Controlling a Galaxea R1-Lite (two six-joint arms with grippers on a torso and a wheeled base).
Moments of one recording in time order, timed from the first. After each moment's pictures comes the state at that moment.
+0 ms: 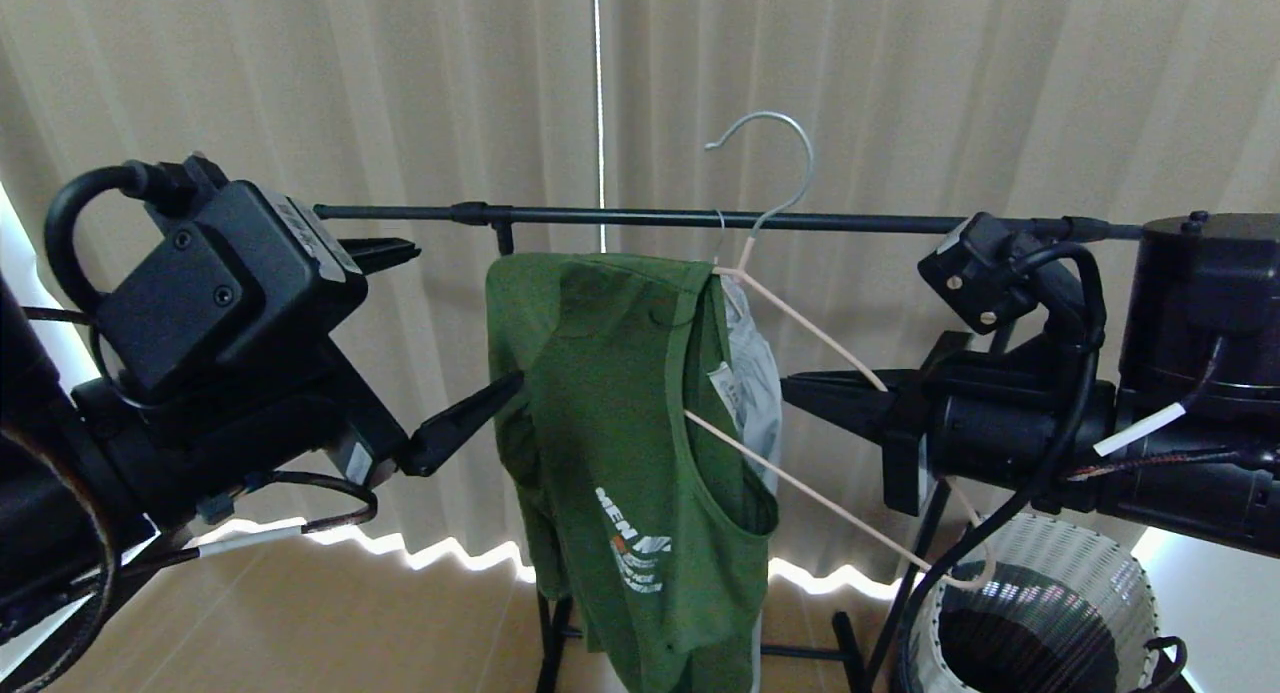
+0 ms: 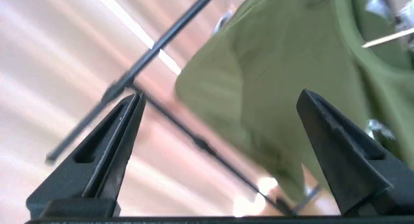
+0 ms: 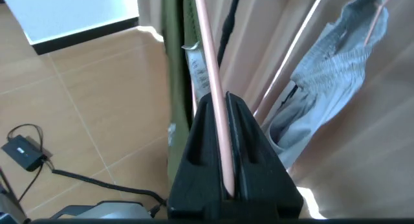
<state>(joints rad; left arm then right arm) -0.57 1.30 -0.69 -0.57 -0.02 0.69 0.63 1.50 -0.82 -0.40 0.16 -0.06</state>
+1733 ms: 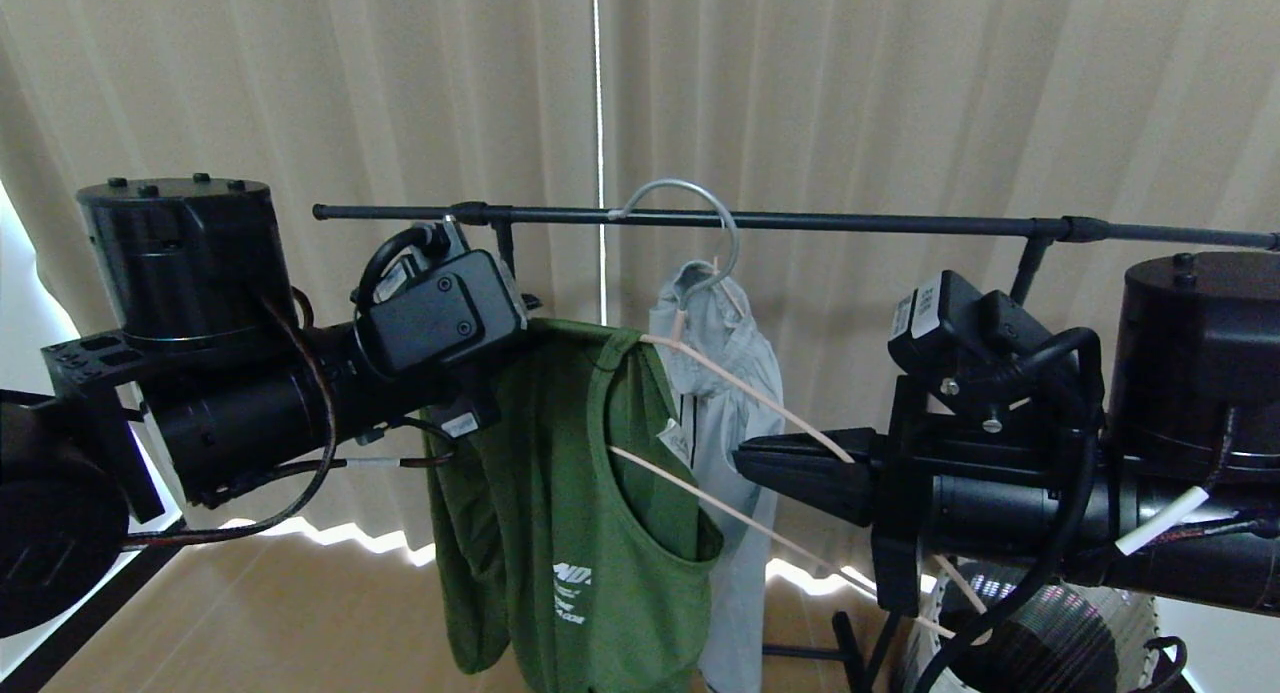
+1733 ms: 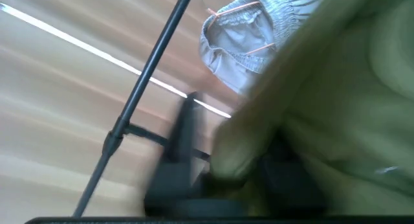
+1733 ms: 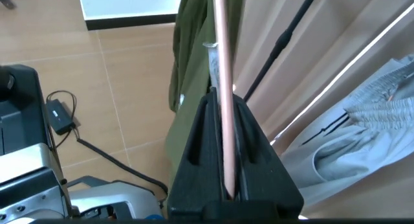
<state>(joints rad) -0.48 1.56 -0.85 -0.57 -0.15 0.95 0.76 1.49 -0.78 -0.40 0.25 -0.16</state>
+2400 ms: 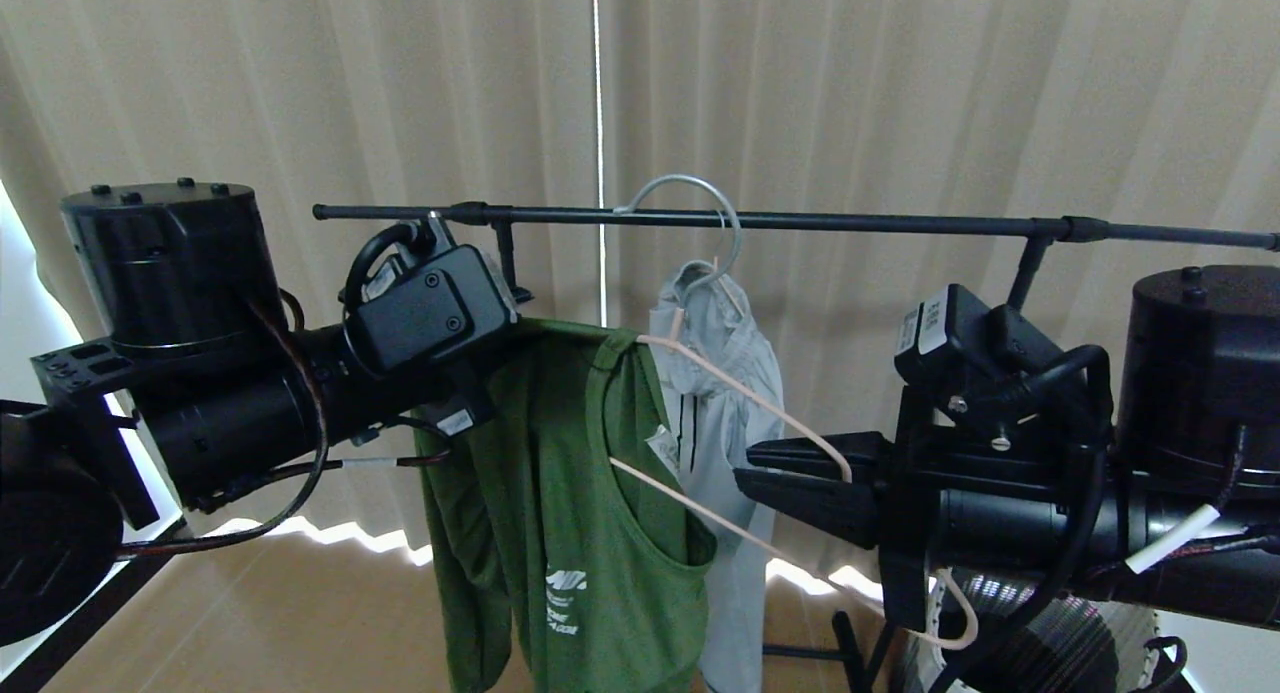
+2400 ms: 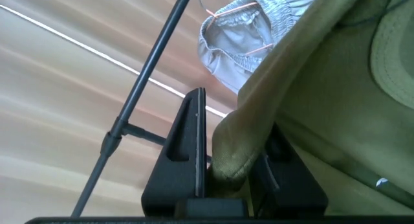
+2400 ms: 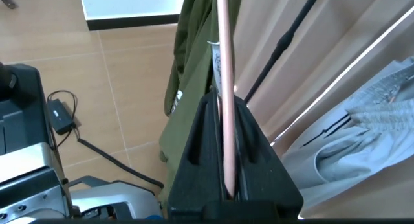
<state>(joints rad) -0.48 1.55 -0.82 -0.61 -0.14 0.94 0.76 1.48 -0.75 -0.41 0.24 -0.16</state>
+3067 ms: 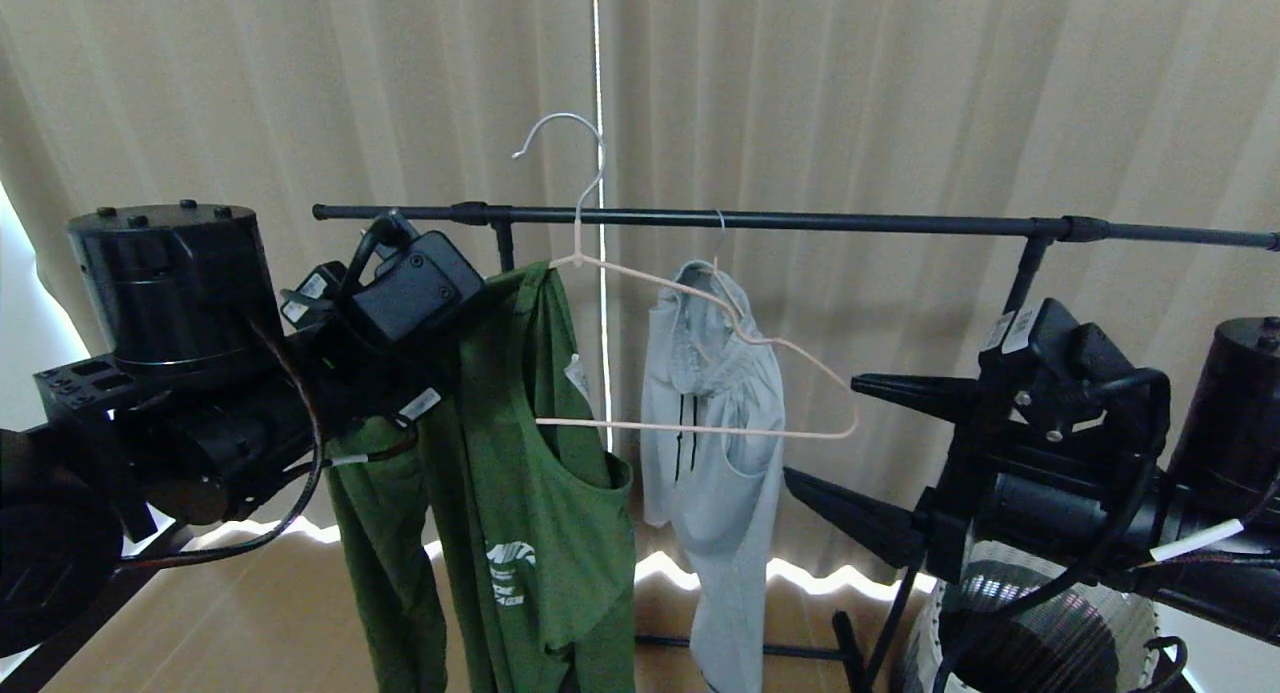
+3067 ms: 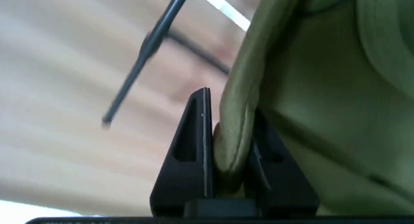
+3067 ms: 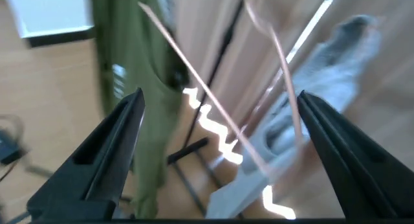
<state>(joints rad) -0.46 1.56 -0.79 -0.62 0.31 0.84 0.59 1.46 -0.54 -0.70 0.17 -0.17</state>
